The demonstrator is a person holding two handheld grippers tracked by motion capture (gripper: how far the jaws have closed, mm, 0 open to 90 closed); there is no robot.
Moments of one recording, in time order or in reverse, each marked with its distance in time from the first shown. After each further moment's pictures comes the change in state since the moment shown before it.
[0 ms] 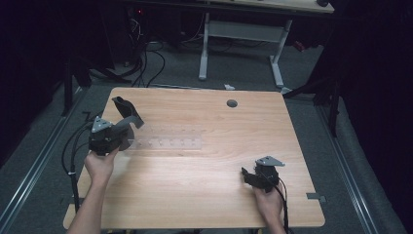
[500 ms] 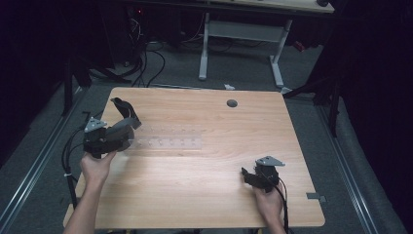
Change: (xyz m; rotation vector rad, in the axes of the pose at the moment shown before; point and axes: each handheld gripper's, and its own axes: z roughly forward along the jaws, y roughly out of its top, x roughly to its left) left arm -0.002 0.013 -0.018 0.004 -0.005 -0.057; right arm 0.000 0.000 0.000 0.000 0.003 0.001
